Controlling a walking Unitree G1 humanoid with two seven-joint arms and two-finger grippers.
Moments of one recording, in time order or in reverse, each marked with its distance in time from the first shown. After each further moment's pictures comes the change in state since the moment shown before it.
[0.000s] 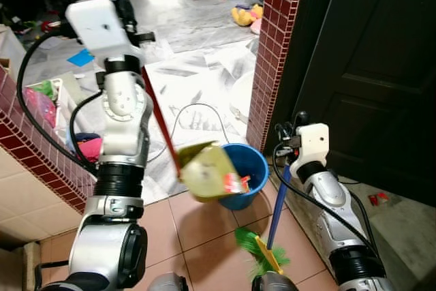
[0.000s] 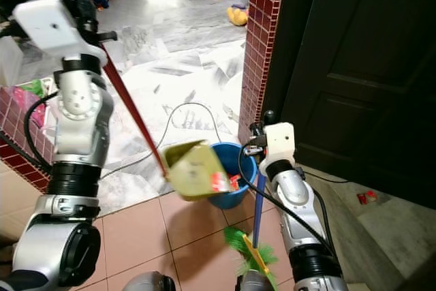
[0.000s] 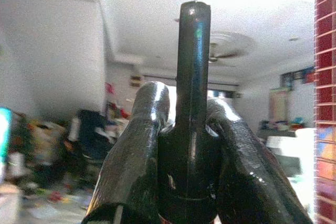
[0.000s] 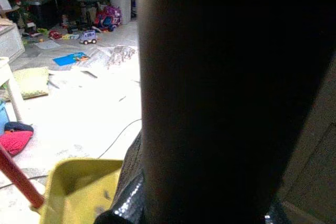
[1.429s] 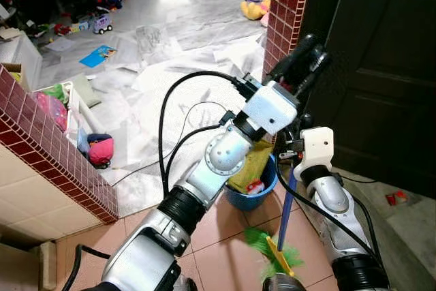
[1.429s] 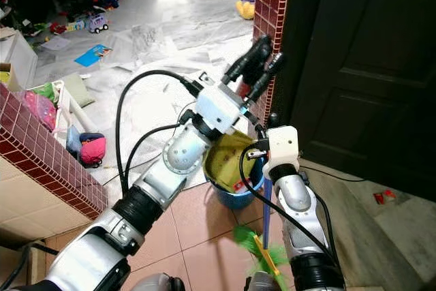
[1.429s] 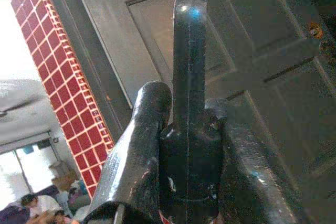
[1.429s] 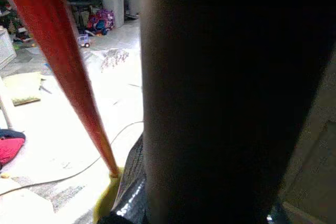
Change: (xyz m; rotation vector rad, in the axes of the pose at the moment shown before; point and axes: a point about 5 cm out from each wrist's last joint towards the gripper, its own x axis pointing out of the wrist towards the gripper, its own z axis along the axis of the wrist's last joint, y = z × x) left arm -0.112 -0.151 0.006 -0.138 -0.225 -0.897; right arm -0.010 0.003 0.002 -0.029 -0.015 -0.053
